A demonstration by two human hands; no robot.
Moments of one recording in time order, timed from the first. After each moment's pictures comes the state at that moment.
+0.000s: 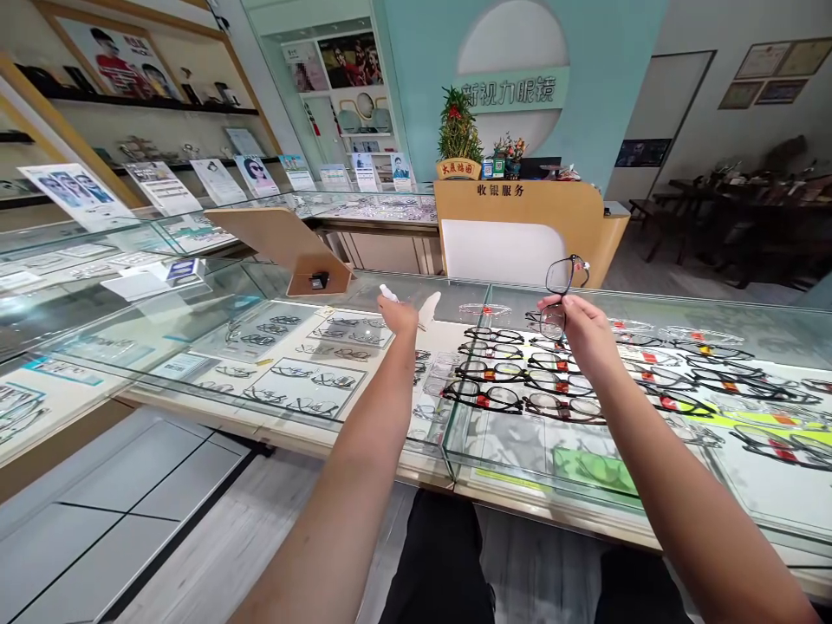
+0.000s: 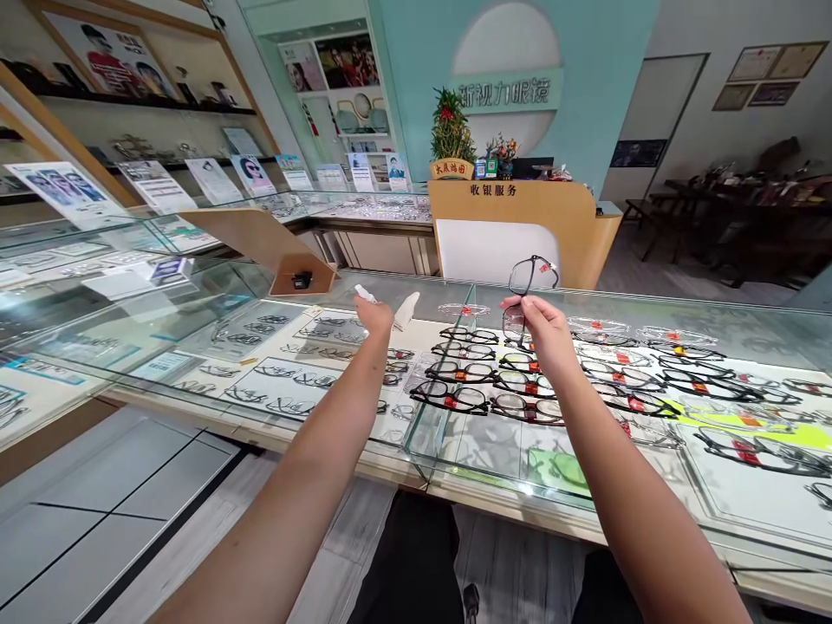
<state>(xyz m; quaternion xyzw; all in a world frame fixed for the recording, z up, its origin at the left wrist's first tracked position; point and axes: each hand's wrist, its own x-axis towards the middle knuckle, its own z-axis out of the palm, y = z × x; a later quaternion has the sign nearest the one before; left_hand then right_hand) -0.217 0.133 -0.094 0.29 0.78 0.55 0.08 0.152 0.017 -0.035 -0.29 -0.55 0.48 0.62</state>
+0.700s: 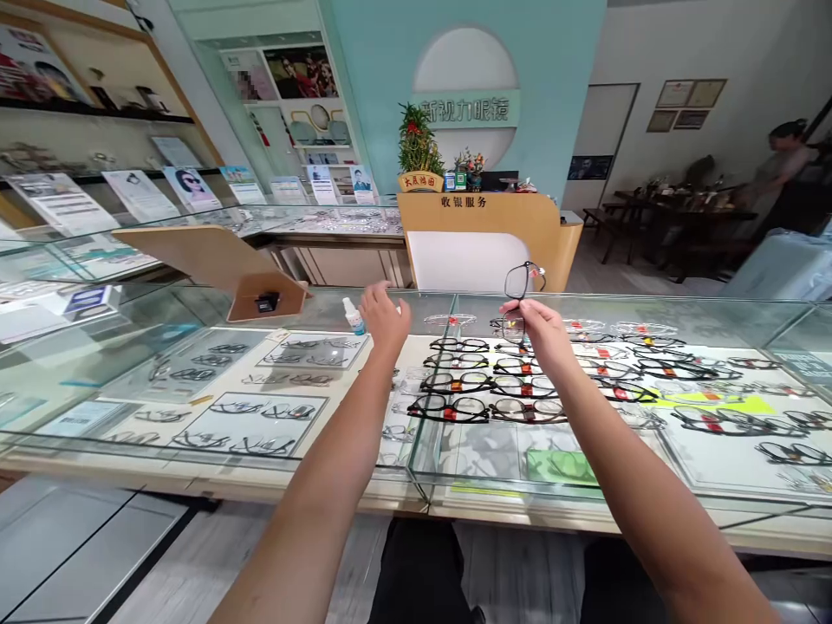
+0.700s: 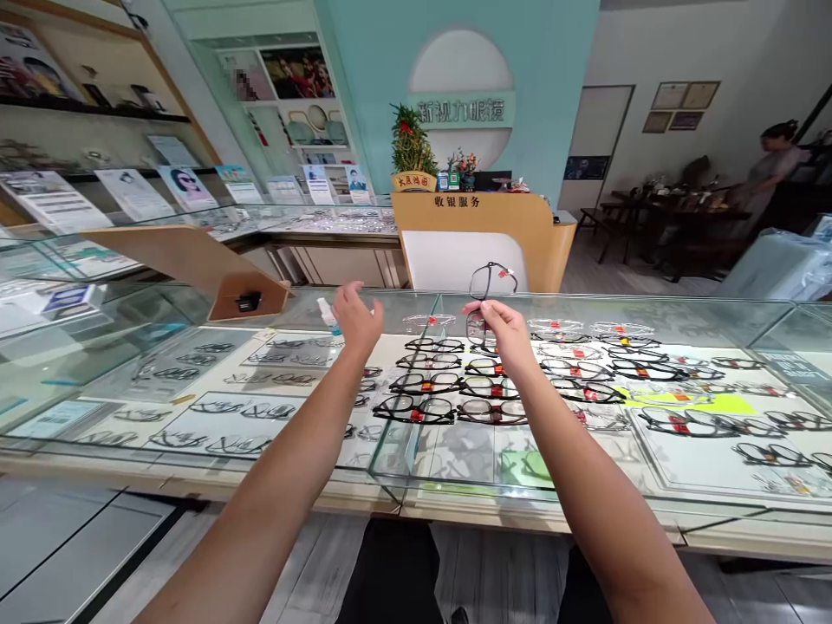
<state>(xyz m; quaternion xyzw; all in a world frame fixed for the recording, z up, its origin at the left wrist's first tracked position) -0.163 0.121 -0.068 0.55 0.70 0.44 -0.09 0.159 0.023 -0.033 -0.30 -0.56 0.45 0.62</state>
